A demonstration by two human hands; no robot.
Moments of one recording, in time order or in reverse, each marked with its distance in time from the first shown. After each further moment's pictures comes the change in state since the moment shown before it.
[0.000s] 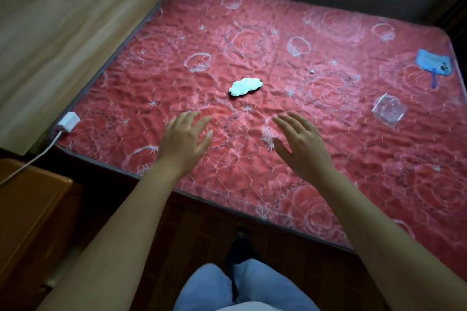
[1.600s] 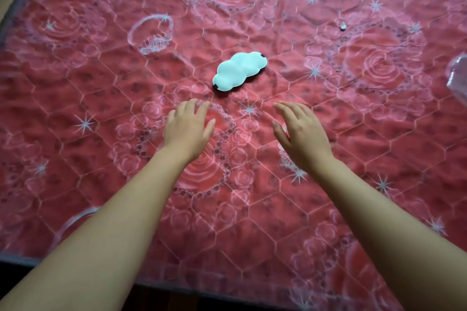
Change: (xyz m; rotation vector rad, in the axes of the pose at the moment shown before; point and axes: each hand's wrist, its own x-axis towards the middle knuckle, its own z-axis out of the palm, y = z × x) left_hand 0.305 -0.132 0.252 0.154 -0.240 0.012; right_hand 0.239 0.151 0.241 0.027 -0.053 0.209
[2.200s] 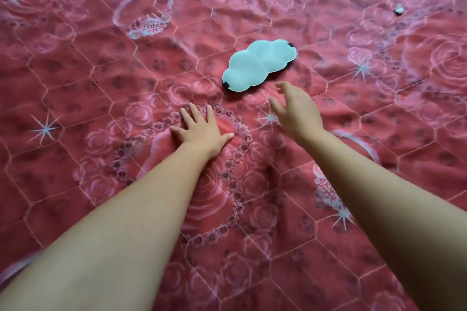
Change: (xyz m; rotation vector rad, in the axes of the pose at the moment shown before) left_hand 0.105 -0.032 0.135 0.026 -0.377 -0.304; right_hand 0.130 0.038 0.137 0.200 -0.011 0.212
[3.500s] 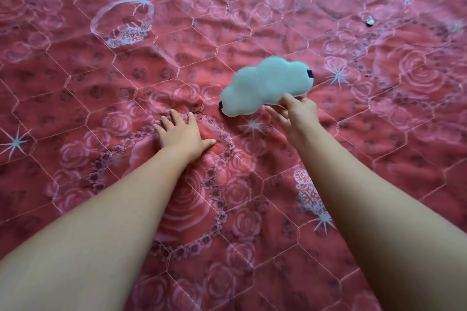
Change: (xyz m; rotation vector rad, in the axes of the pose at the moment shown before) left_hand 0.004 0.002 -0.013 0.022 0.021 -0.006; right_hand 0.010 0.014 -0.017 1.330 0.144 0.661
